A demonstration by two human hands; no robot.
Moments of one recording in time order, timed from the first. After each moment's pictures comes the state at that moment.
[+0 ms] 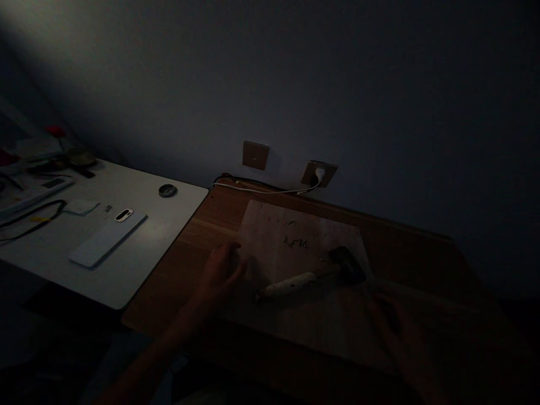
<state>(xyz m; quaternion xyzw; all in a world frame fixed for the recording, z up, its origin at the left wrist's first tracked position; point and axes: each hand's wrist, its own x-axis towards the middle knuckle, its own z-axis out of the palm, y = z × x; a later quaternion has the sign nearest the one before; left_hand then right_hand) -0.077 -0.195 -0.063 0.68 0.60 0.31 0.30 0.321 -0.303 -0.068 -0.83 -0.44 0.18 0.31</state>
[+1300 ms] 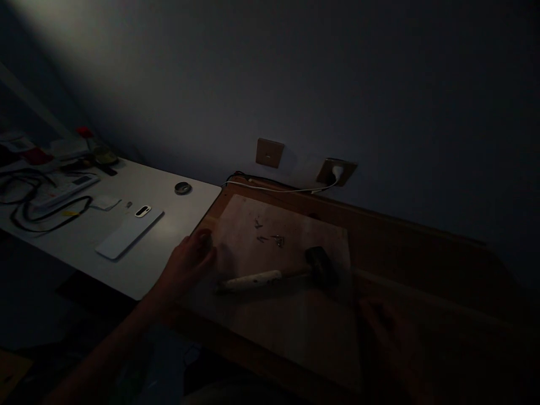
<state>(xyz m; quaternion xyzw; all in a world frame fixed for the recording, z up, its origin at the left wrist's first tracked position) -0.169 -0.190 -0.043 0.67 0.66 0.25 0.24 0.259 -0.281 -0.050 -0.82 -0.41 0.27 0.30</state>
